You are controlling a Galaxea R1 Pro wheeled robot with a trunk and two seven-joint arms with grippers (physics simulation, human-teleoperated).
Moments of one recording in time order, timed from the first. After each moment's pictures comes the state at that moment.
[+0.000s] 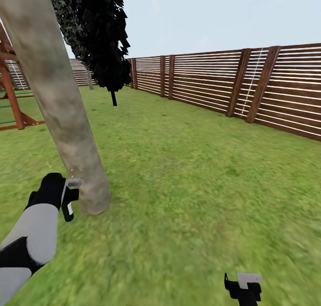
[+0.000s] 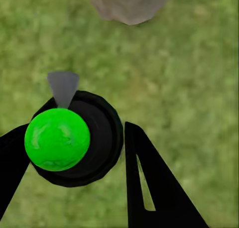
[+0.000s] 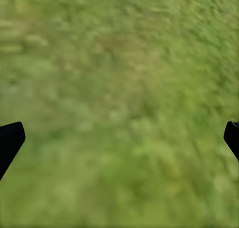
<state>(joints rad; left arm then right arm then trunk) -1.06 0.12 0.59 -0.64 -0.71 0.97 -0.22 -0.47 -0.07 -0.09 -0.04 0.19 -0.55 -0.27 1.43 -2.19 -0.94</state>
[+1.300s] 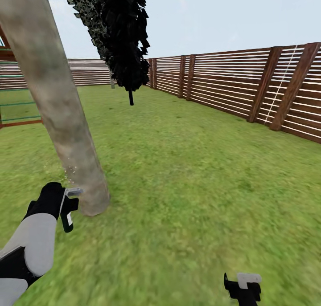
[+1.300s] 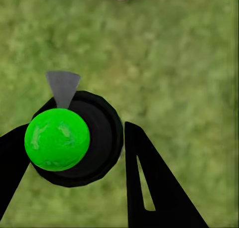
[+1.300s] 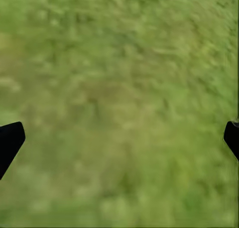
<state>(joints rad) -0.98 0.13 0.59 -0.63 -0.70 0.96 -0.26 -0.47 -0.07 -0.09 -0.04 0.19 -0.55 -0.27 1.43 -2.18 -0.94</state>
